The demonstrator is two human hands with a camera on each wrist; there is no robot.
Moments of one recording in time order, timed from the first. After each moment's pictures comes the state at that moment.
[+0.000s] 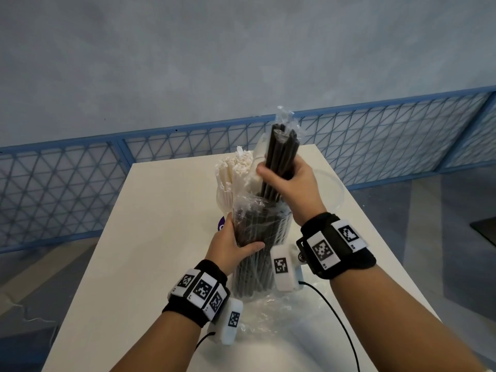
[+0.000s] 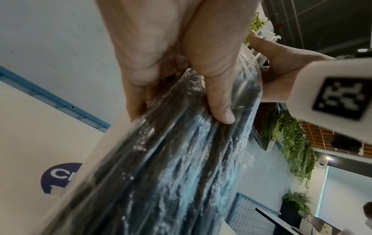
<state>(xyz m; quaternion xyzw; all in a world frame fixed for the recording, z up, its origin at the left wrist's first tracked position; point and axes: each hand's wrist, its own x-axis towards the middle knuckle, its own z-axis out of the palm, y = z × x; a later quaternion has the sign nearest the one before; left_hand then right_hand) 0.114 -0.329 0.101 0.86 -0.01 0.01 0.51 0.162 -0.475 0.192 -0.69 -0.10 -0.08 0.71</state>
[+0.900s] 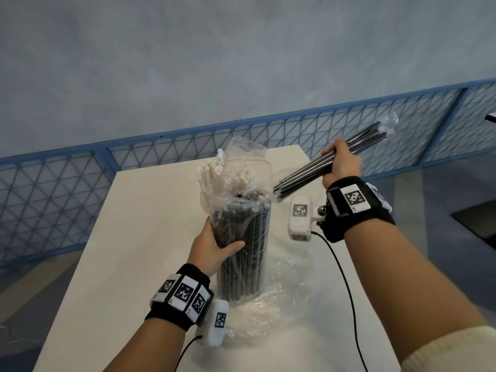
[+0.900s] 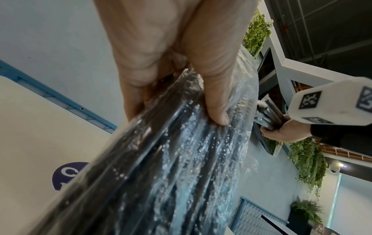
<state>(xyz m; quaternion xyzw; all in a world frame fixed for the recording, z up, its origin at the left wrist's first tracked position) 0.105 -0.328 0.107 0.86 0.02 0.02 0.51 0.218 -0.571 0.204 -0.42 0.23 -0.20 0.85</state>
